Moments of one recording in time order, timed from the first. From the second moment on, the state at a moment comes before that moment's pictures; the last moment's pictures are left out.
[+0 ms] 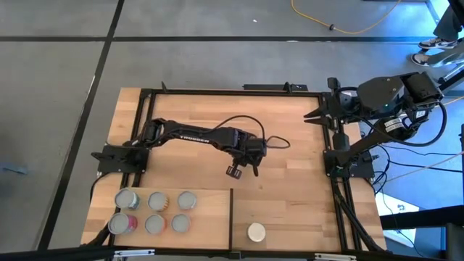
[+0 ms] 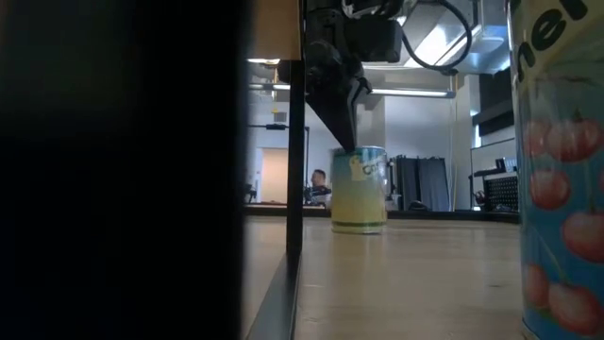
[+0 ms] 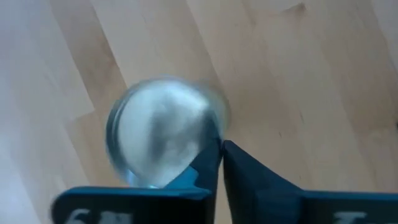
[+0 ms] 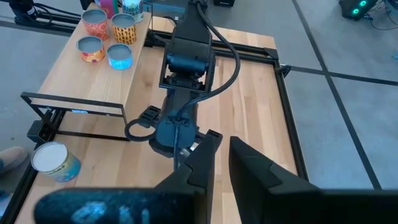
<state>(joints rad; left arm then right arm) -0.03 2.17 1.95 -0.99 -0.08 0.38 0.24 1.42 2.35 -1.57 0.27 -0.01</state>
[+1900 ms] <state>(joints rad) -0.52 1.86 2.32 -1.48 -0.09 -0.16 0.24 1.43 2.35 -1.57 0.27 0.00</state>
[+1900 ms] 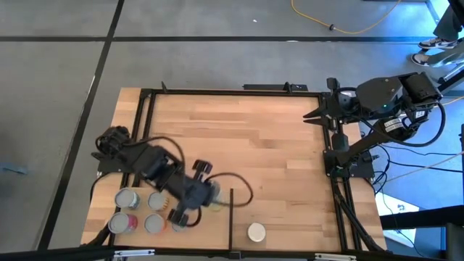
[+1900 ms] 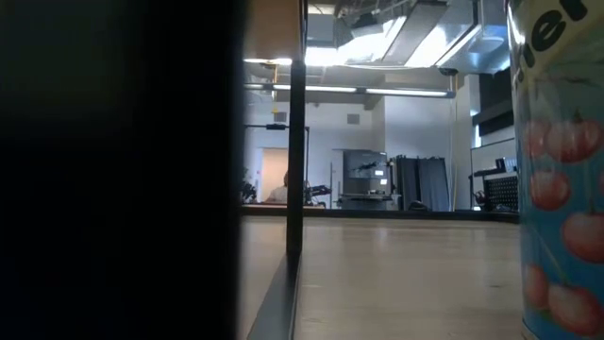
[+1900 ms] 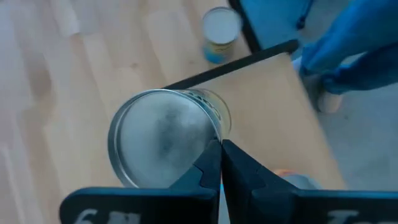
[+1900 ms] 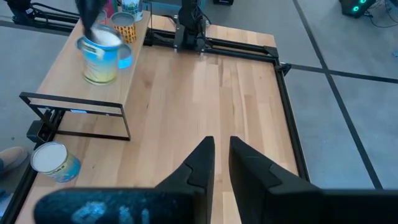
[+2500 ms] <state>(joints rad) -0.74 1.96 2.31 -1.46 -0.18 -0.39 0.24 1.43 2.35 -1.57 0.27 0.05</state>
